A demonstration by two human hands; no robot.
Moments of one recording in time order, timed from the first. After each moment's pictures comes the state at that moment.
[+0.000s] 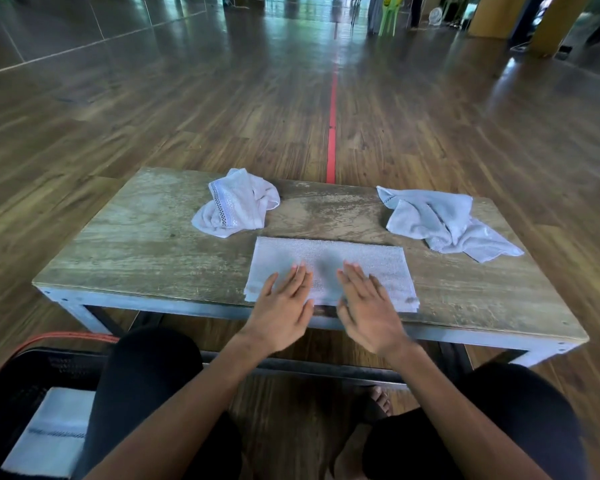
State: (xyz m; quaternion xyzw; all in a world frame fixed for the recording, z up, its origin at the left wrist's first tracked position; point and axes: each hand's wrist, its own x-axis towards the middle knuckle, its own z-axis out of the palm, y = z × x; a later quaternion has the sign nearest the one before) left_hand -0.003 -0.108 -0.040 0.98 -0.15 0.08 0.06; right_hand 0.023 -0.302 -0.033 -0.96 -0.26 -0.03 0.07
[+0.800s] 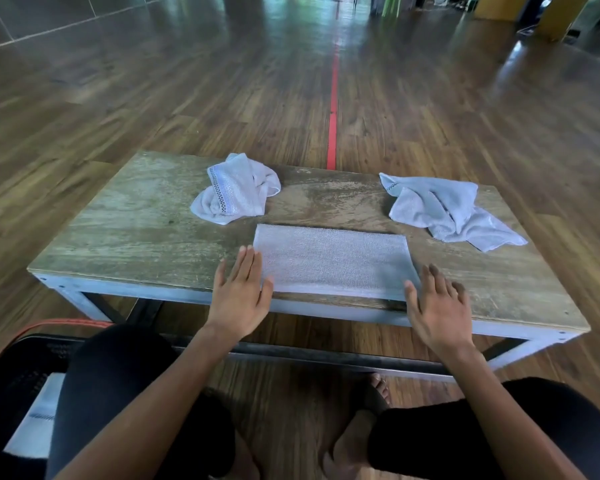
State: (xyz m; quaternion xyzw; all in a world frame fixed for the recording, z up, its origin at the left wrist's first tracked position) left_hand -0.012 -0.056 -0.049 0.99 0.00 0.08 0.09; right_hand 0.015 -0.377 -0.025 -1.00 -0.01 -0.07 0.05
